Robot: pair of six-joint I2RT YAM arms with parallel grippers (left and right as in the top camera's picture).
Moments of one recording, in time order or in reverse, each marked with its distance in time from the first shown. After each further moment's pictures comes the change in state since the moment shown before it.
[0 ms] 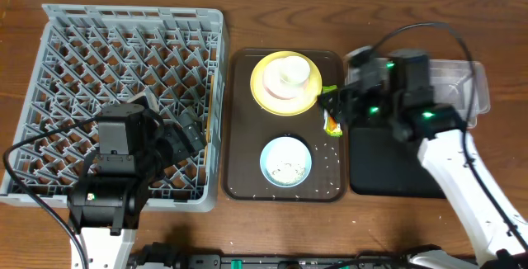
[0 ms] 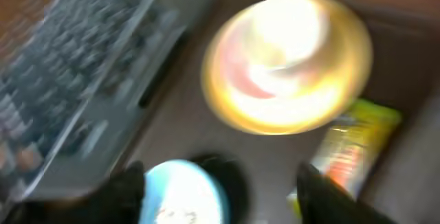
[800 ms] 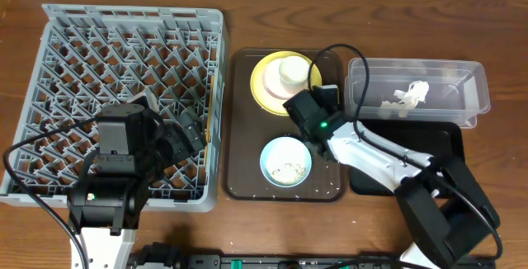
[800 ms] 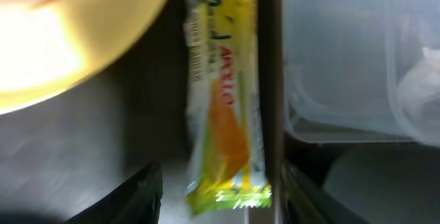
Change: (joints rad) left arm 0.000 0.000 0.000 0.000 0.000 0.000; right arm 0.367 0.402 0.000 -0.045 1.064 0.472
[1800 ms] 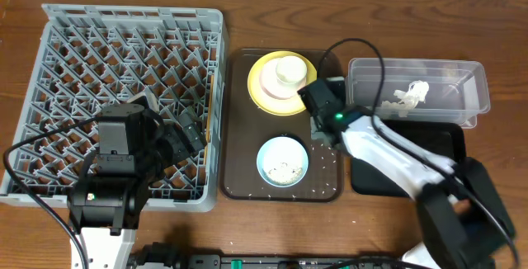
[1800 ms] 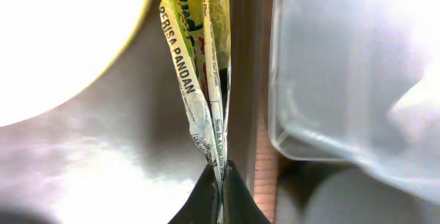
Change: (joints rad) left arm 0.000 0.000 0.000 0.000 0.000 0.000; right arm -0.070 -0.088 0.016 -0.009 -0.120 -0.115
